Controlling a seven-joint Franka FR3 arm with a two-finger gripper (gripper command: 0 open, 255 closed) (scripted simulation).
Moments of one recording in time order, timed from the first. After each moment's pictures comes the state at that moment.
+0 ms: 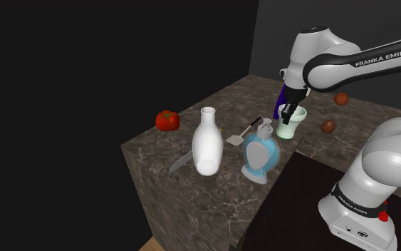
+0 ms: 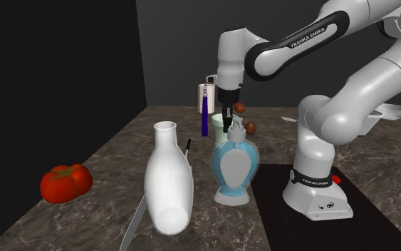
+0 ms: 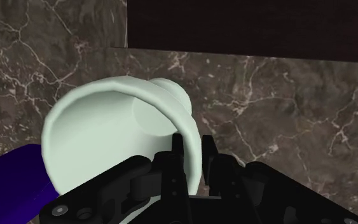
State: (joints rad) arm -0.09 -0.79 -0.09 -2.84 -0.23 2.08 -0.10
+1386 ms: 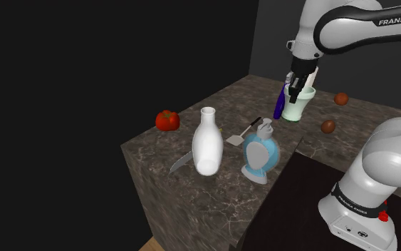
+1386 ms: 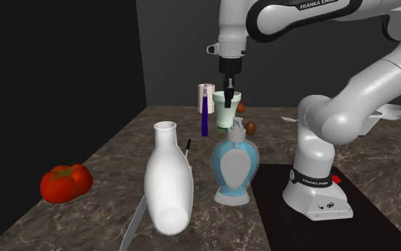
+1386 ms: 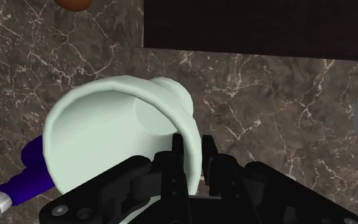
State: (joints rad) arm -0.08 -0.84 -0.07 -2.62 -0.20 1.80 -0.14
